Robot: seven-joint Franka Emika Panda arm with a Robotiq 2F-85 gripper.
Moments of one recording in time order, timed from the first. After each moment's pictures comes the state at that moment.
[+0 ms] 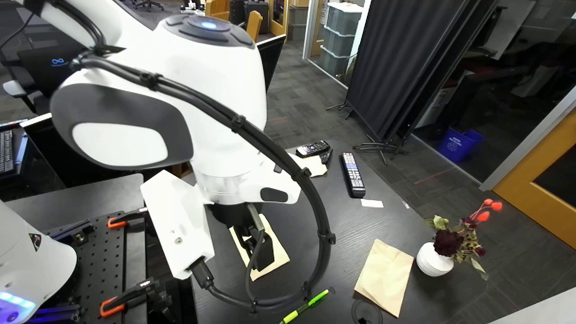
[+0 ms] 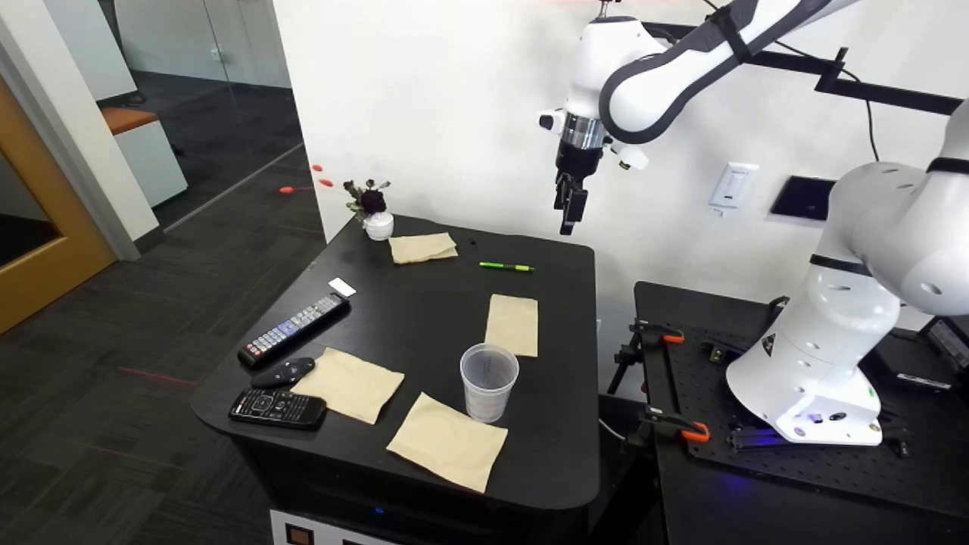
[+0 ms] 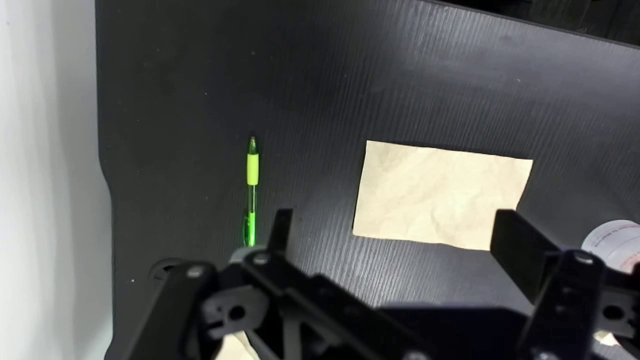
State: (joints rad) arm -0.11 -0.18 -0.33 -2.58 -0.11 2.47 -0.57
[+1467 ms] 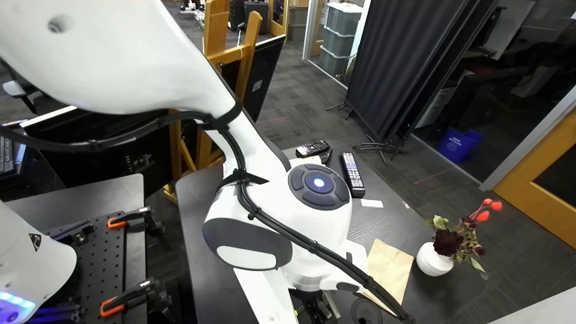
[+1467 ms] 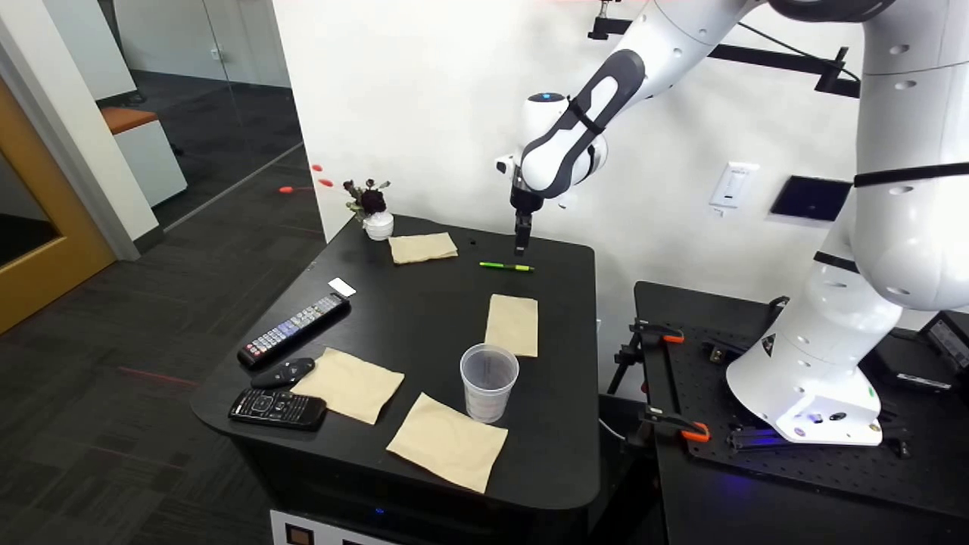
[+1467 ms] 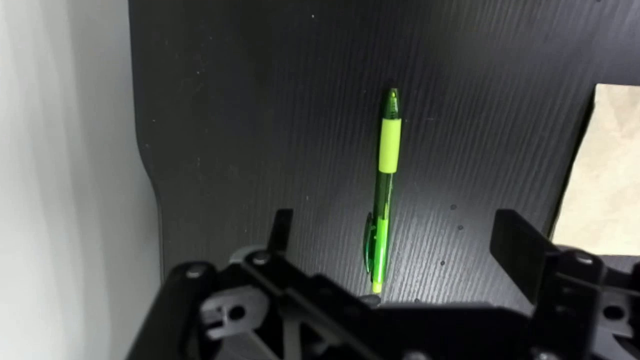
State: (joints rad) arm -0.34 0.43 -0.18 -2.23 0.06 2.74 -0.70
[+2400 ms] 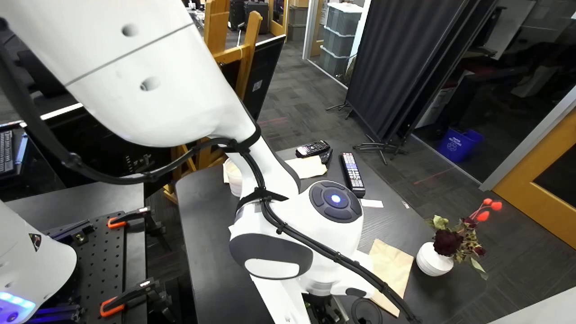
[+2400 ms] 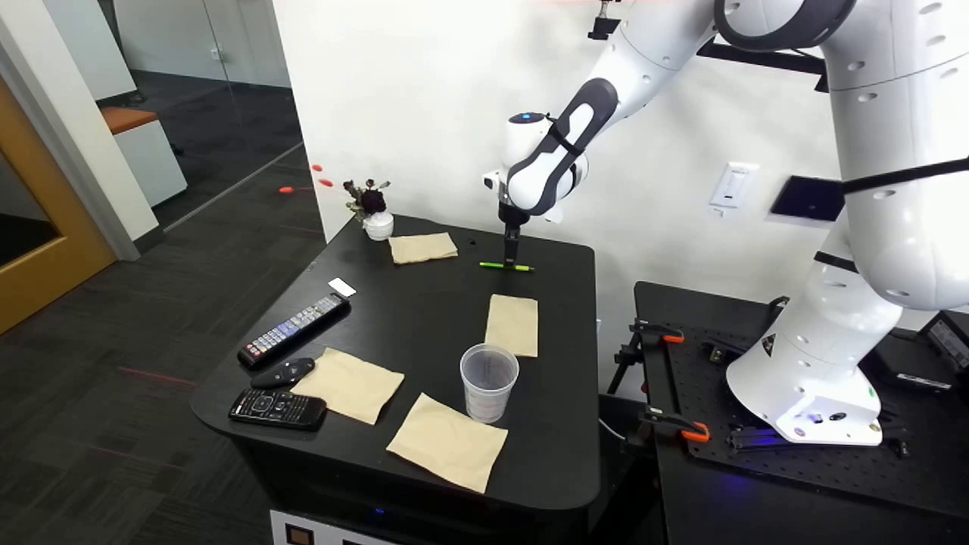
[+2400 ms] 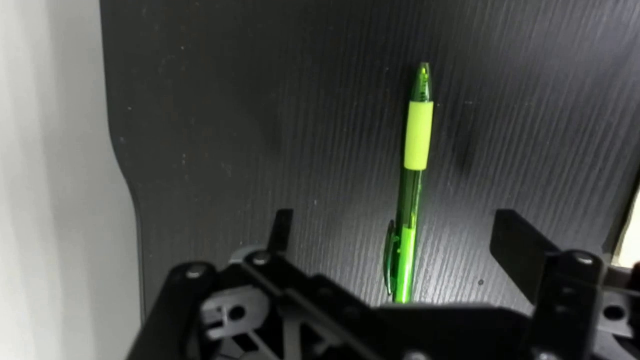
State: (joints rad) arm -0.36 0.57 -0.15 -2.12 0.00 2.74 -0.62
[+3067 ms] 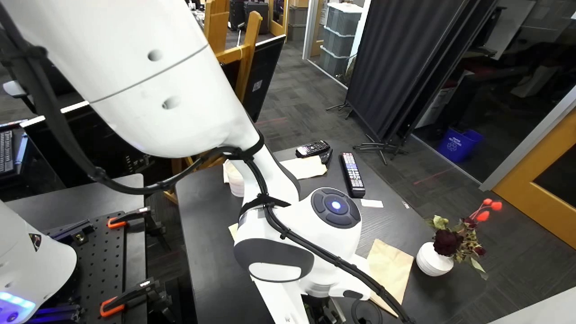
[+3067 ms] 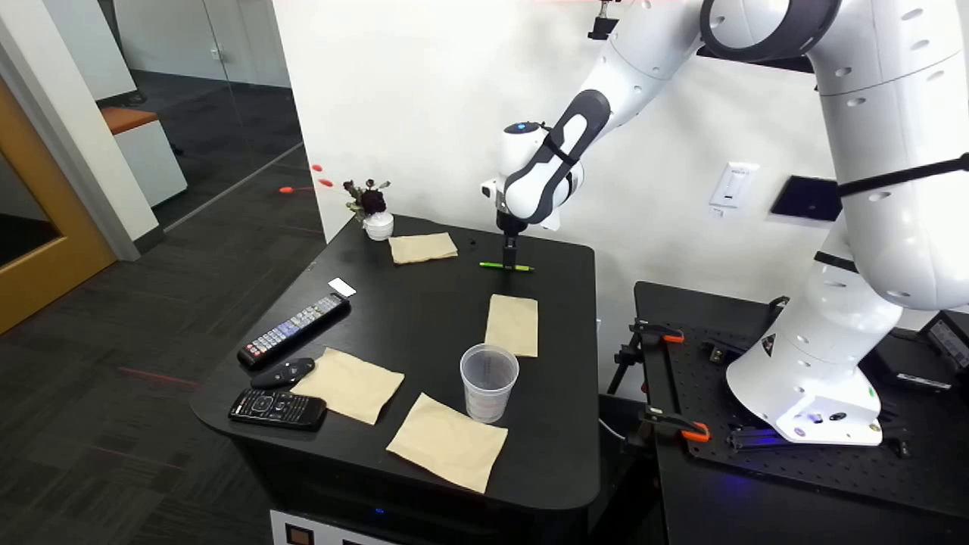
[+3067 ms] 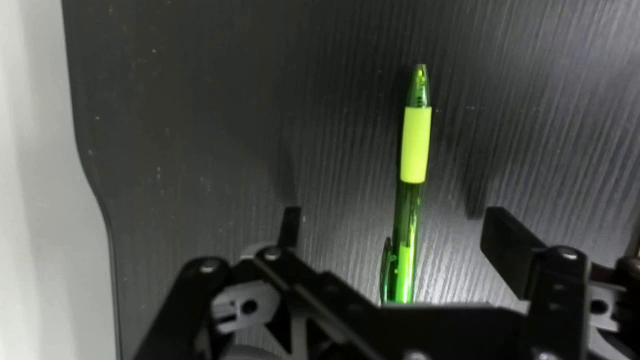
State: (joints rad) arm -0.36 0.61 -0.14 -2.09 0.00 2.74 -0.60
